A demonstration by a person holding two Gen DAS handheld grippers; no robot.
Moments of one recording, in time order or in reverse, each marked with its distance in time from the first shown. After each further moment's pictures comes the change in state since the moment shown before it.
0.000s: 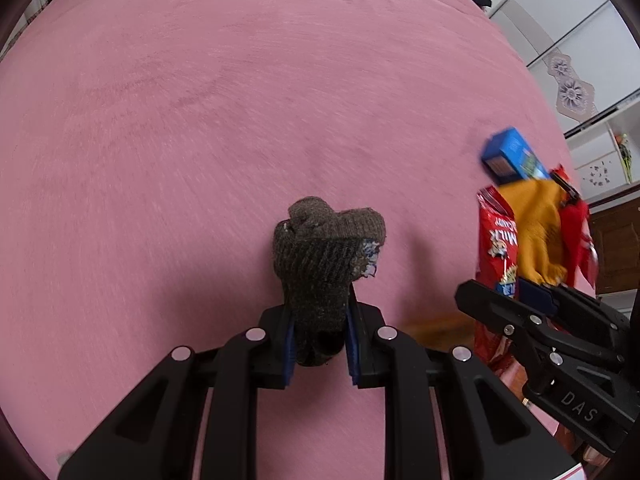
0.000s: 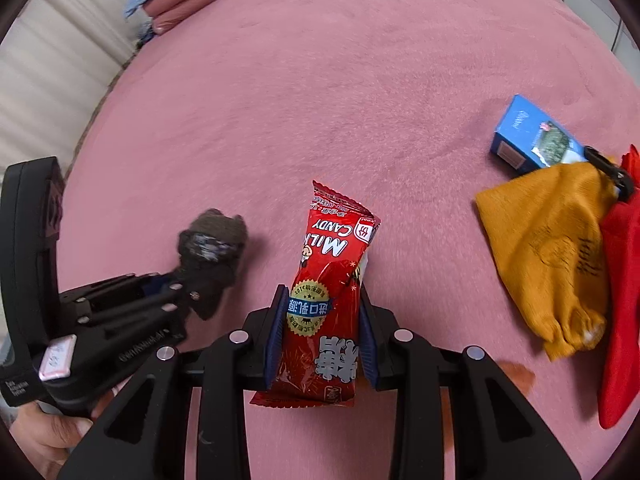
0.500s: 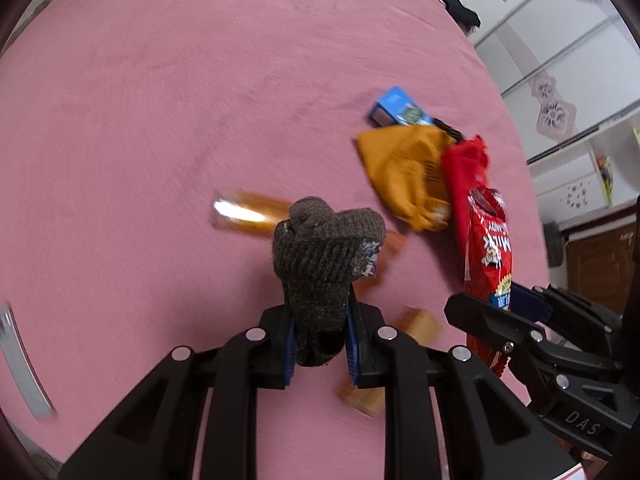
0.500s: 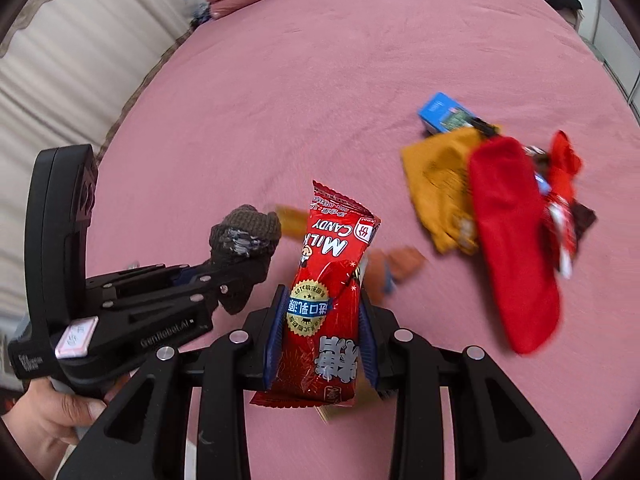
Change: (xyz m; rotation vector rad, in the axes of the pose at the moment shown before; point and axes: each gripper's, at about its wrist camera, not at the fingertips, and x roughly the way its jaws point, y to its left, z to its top) left arm -0.073 -0.132 -0.111 -0.130 -0.056 -0.058; right arm -0.116 -0.049 -0.072 -0.167 0.019 0.085
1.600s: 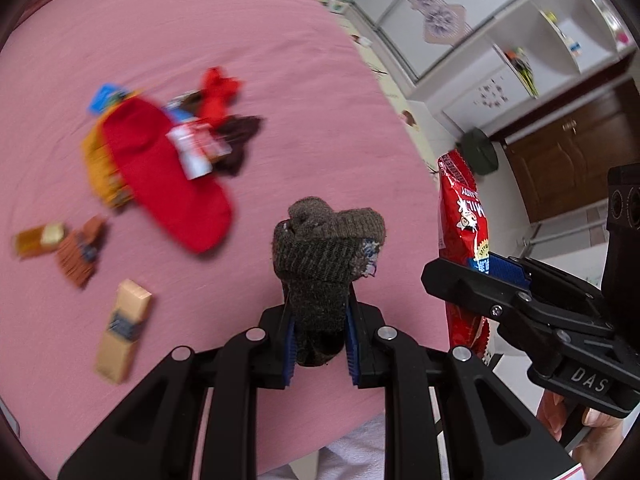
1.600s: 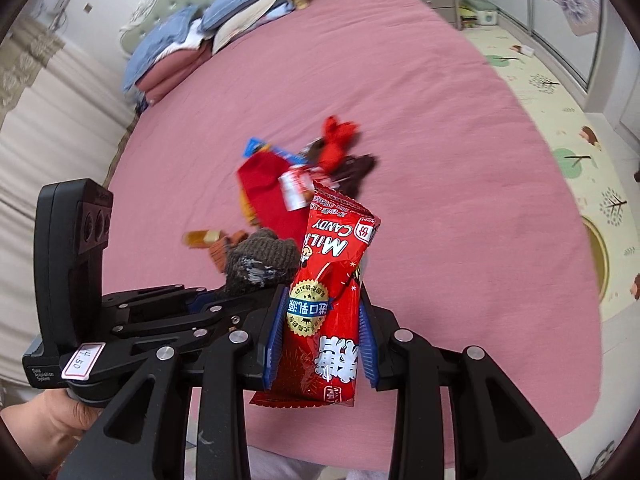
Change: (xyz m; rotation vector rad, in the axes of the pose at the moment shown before) left arm 0.013 -0.305 -0.075 0.359 0.130 -0.174; right arm -0.200 -0.207 -0.132 0.305 -0.166 -0.035
